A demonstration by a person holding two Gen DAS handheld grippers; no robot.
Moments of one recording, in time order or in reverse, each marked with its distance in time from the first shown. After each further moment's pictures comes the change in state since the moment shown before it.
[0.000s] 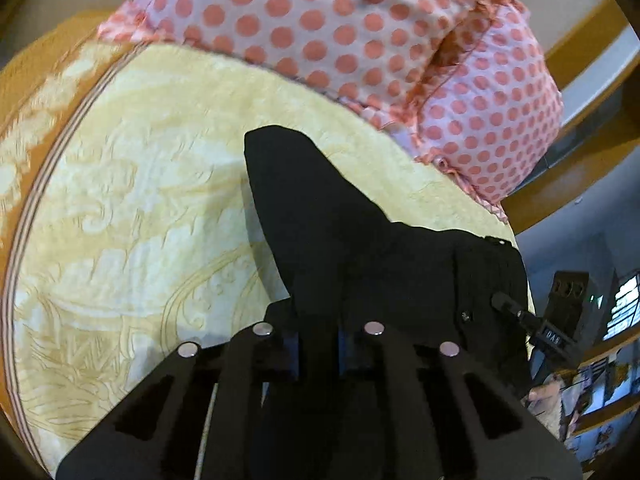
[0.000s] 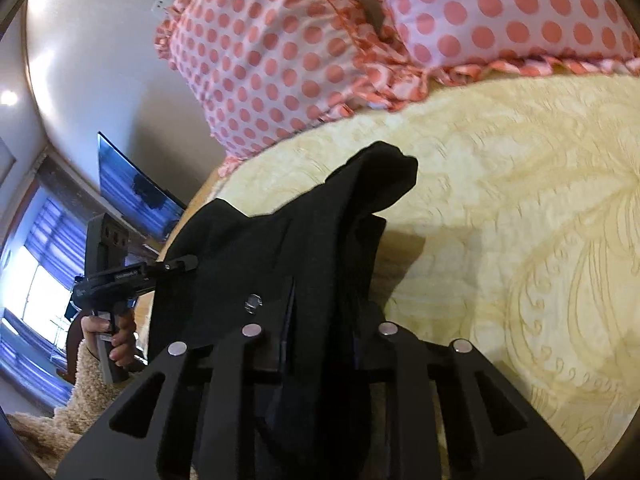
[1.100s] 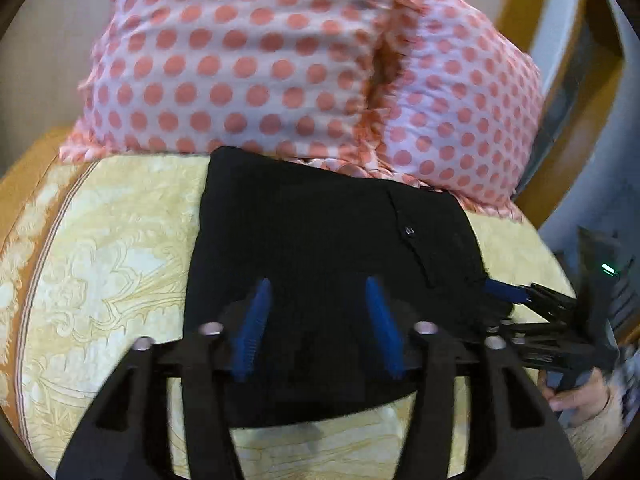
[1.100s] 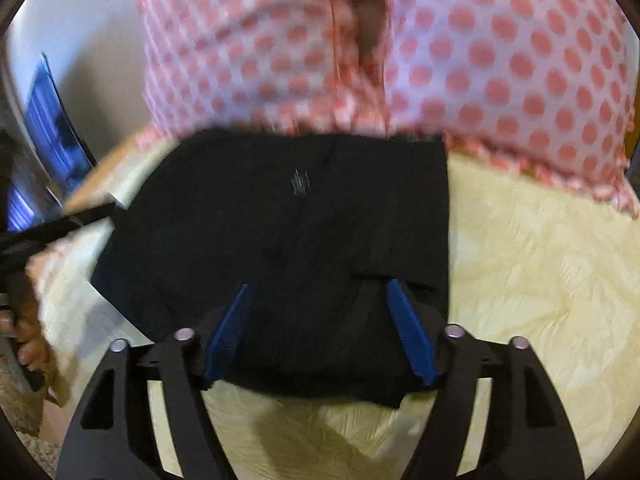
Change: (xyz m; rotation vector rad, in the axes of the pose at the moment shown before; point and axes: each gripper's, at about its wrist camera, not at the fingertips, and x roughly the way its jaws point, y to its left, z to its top) left arm 0.030 -0.092 0.011 0.266 -0.179 0.132; right arm 0.057 0.003 0.028 -0.222 0.072 -0.455
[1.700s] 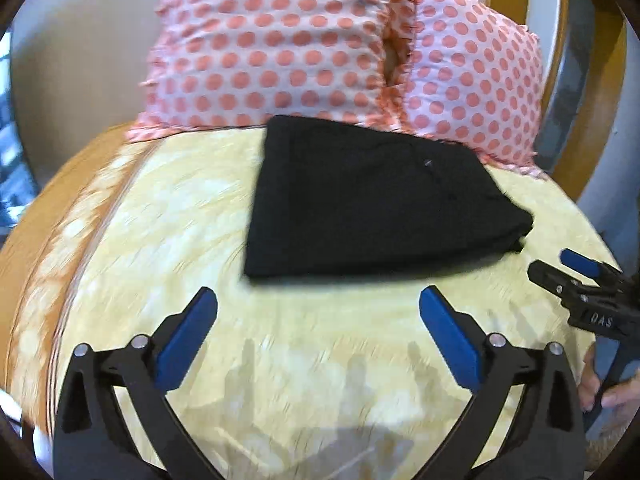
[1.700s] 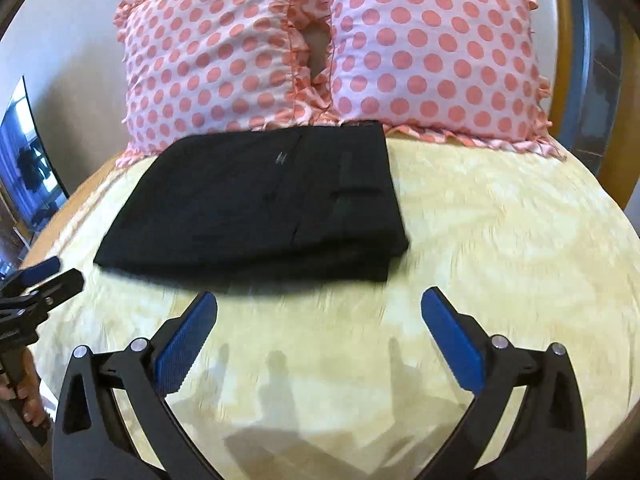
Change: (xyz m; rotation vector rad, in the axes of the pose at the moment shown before) left arm -0.067 -0.008 -0.095 0.028 -0.045 0.222; right arm -0.072 0.042 -0.085 0.101 -0.197 -0.168
